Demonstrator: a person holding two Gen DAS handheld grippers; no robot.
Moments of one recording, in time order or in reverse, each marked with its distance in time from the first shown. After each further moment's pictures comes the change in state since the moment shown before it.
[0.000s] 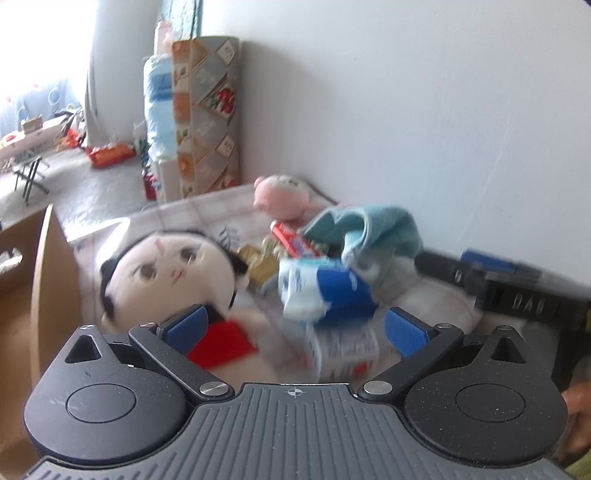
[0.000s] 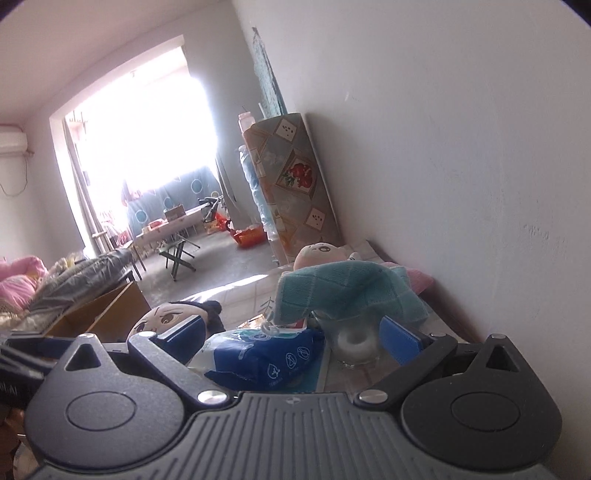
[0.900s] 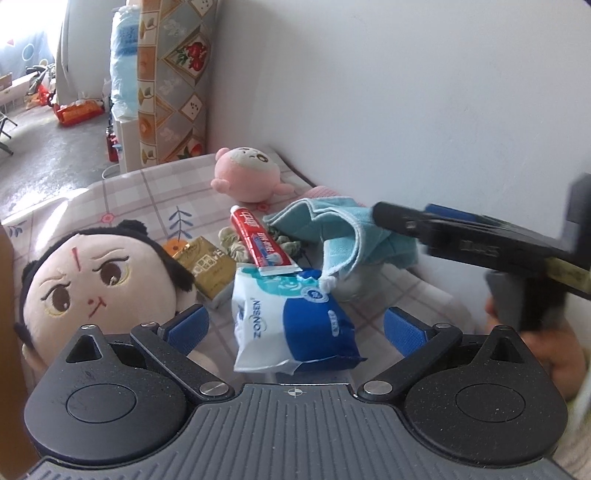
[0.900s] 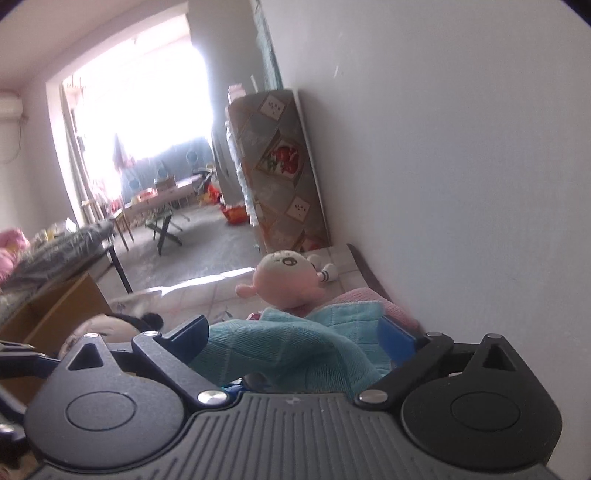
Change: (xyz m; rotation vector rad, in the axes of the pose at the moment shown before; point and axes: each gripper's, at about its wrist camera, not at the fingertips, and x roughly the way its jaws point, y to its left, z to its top) left arm 0.083 -0.003 0.046 -0.056 0.126 -0.132; right arm 0.090 -0.035 0.050 -0.113 0.105 -0.029
